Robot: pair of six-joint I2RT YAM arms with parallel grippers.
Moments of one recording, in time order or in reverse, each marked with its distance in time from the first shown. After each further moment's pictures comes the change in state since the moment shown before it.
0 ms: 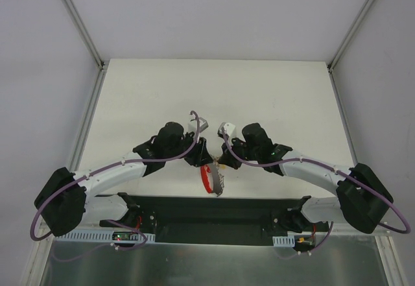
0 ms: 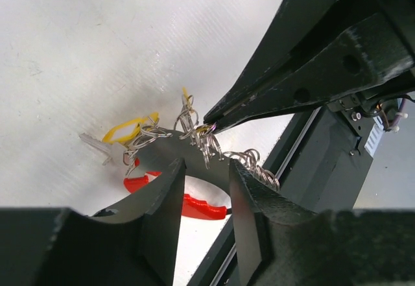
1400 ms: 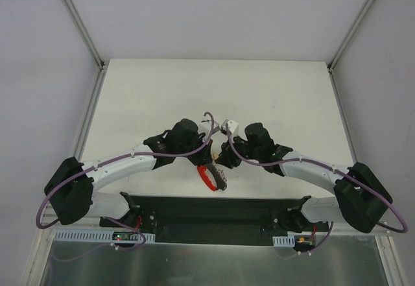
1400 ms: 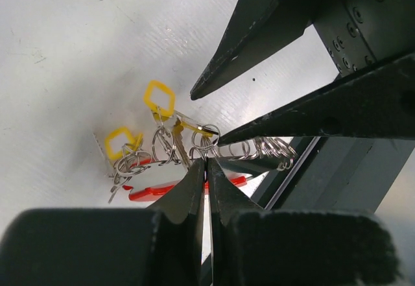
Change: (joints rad) left arm -0.087 0.120 0.182 -0.251 -0.116 0.114; right arm -0.030 0.004 -0.034 0.115 -0.027 0.074
